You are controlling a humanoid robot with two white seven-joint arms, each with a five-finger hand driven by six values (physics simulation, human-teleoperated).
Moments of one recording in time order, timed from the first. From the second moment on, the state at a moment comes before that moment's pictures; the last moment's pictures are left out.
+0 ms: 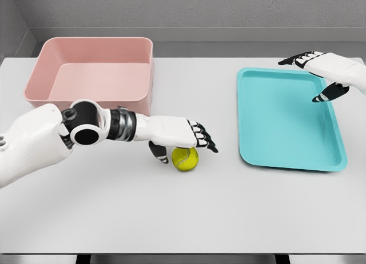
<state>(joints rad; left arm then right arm) -0.92 0.57 -1.16 -1.59 -0.31 -0.37 -0.54 -0.70 -0.95 0.68 -1.38 0.24 -0.37 0.37</state>
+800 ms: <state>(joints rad) -0.89 0.56 -1.16 -1.56 -0.32 -0.37 -0.54 -0.69 -0.95 0.68 -1.38 0.24 -0.37 0.37</state>
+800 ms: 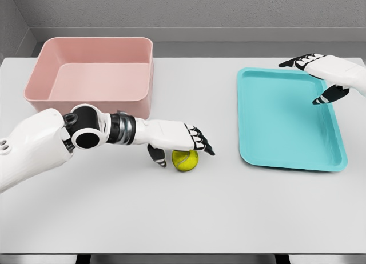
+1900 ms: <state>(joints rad) -0.87 0.53 -1.16 -1.51 -0.34 -0.37 -0.54 -0.69 -0.95 0.68 -1.38 0.24 -0.37 0.37</state>
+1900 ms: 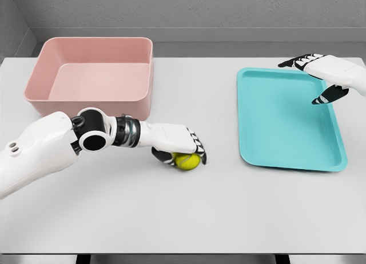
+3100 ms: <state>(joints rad) -0.95 0.61 -1.06 -1.56 -0.25 -0.41 -0.55 -0.69 -0.95 0.68 -1.38 0.24 -0.37 0.37</state>
